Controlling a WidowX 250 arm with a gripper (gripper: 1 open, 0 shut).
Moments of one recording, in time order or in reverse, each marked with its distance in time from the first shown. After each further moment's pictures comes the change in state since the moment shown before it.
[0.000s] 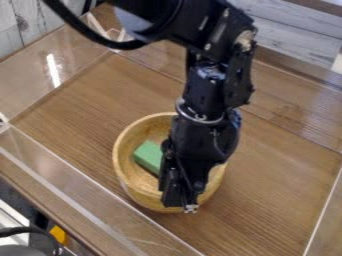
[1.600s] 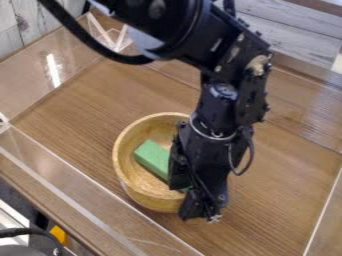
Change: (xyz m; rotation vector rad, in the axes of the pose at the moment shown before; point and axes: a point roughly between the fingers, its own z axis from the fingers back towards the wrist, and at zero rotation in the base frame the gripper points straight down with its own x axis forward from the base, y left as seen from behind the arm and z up) arm 0.016 -0.001 -0.006 0.090 -0.038 0.184
